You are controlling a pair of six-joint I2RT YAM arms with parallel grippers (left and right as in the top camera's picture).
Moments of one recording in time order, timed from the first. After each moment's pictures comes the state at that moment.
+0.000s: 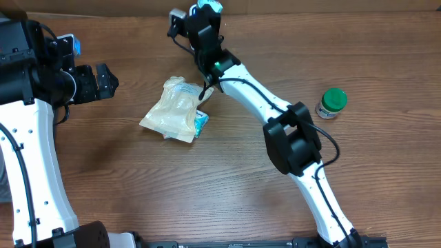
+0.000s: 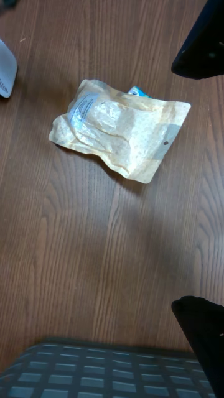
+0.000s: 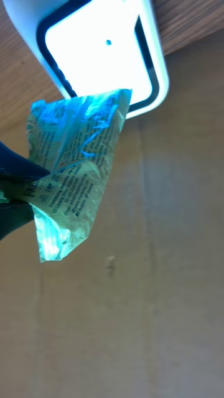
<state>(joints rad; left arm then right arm) 0.26 1.57 1.80 -1.34 0.17 0.01 0.60 2.54 2.22 0.06 0.61 -1.22</state>
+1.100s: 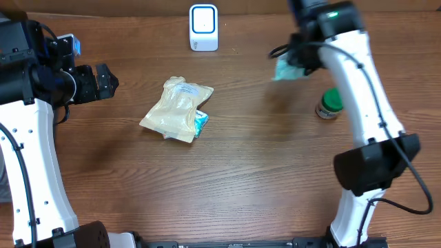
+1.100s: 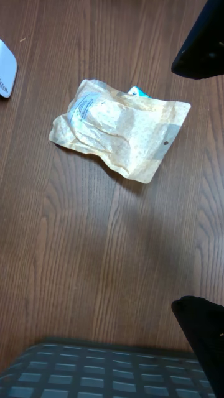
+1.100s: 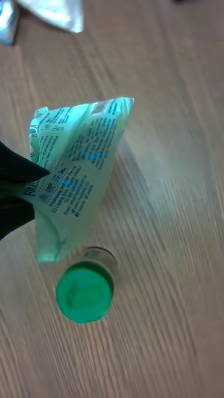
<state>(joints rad) 0.26 1.57 1.80 -1.34 0.17 0.01 0.23 2.07 2.24 -1.46 0.21 0.49</state>
